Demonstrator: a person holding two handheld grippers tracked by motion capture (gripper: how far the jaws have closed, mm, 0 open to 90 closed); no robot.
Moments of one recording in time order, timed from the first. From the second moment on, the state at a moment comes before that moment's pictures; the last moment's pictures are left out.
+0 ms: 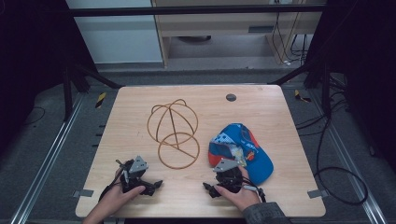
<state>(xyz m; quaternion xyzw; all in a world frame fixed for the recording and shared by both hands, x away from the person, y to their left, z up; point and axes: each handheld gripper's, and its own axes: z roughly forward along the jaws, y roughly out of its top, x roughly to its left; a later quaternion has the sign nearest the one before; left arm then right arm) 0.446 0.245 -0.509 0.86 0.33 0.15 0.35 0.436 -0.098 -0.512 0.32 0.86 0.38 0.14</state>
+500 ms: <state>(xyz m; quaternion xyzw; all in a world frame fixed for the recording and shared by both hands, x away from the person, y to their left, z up) 0.445 0.245 -0.509 0.86 0.33 0.15 0.35 0.436 -0.098 -0.512 0.32 0.86 0.38 0.14</state>
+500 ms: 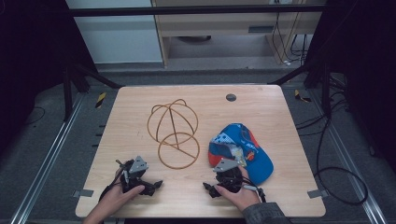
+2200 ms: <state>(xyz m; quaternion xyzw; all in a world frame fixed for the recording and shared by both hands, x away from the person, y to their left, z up) 0.445 0.244 -0.509 0.86 0.34 0.15 0.35 0.488 -0.202 -0.382 0.38 0.87 0.28 0.16</state>
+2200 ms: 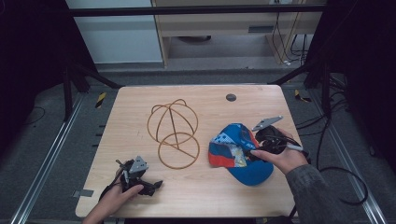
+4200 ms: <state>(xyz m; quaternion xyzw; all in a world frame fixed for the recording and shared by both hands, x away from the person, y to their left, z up) 0.446 0.243 -0.509 0.86 0.33 0.15 0.35 0.516 -0.200 -0.389 0.38 0.88 0.28 0.06</state>
